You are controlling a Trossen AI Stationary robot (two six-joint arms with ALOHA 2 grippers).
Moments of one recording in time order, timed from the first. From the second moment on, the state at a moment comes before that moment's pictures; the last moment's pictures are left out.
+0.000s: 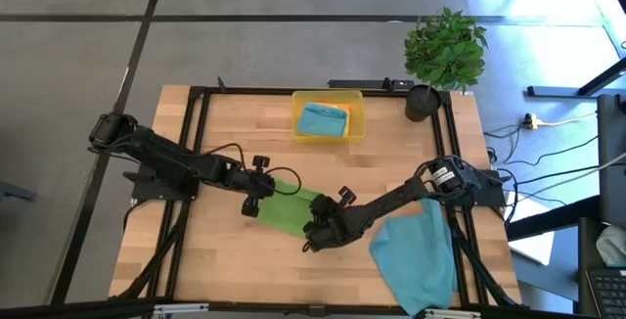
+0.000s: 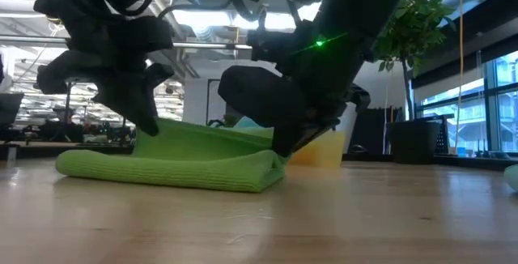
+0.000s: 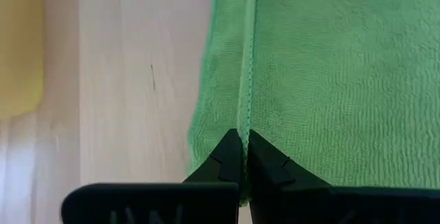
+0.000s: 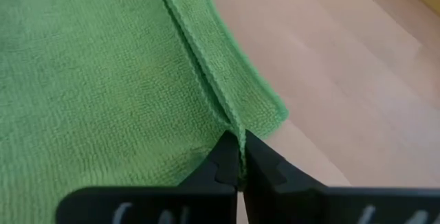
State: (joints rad) left arm -0.19 1.34 0.61 -0.28 -0.23 0.08; right arm 0.41 2.21 1.55 -0.75 0.66 1.08
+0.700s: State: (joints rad) left arm -0.18 1.30 0.67 -0.44 -0.45 0.05; right arm 0.43 2.13 1.55 -0.86 0.73 1.12
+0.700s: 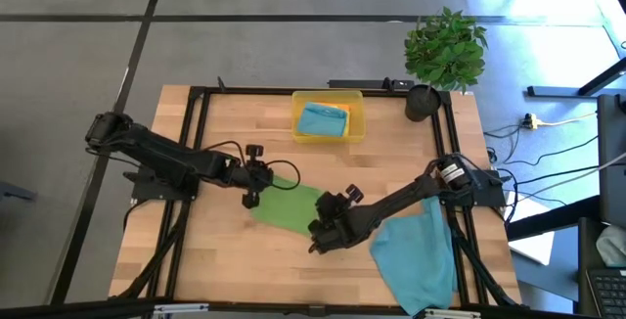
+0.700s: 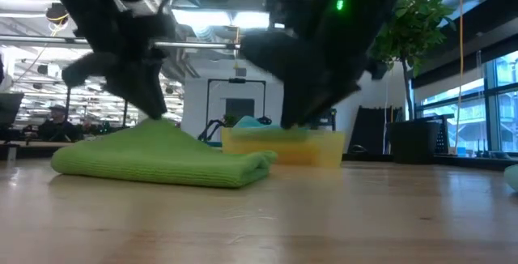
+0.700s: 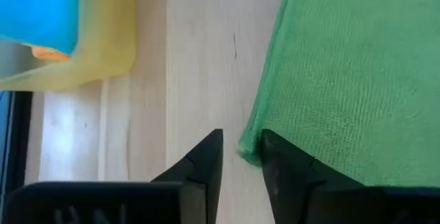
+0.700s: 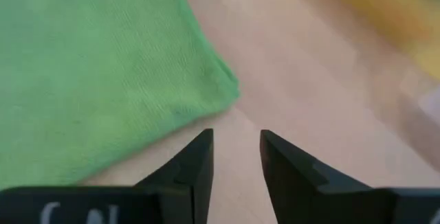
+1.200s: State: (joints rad) left arm -0.35 0.99 0.69 -0.48 -0.52 -0.08; right arm 0.50 2.10 1.55 -0.76 0.83 1.11
